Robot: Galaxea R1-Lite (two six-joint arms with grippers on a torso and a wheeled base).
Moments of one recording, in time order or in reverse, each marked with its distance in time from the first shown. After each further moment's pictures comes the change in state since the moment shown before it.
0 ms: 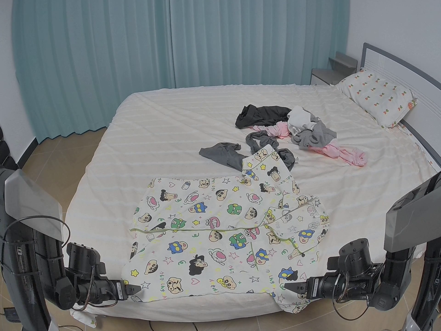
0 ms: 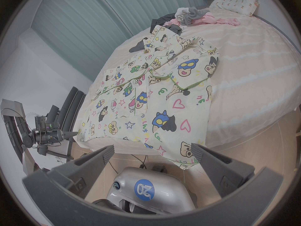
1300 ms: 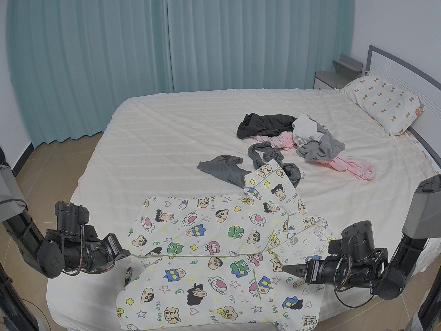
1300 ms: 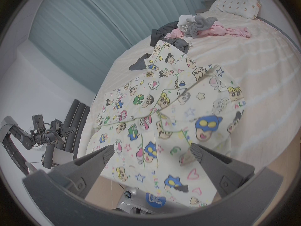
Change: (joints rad) left arm 0.014 -0.381 -0.305 0.561 -0.184 -0.470; right arm 0.001 -0.152 -0.110 0.192 -0.001 0.044
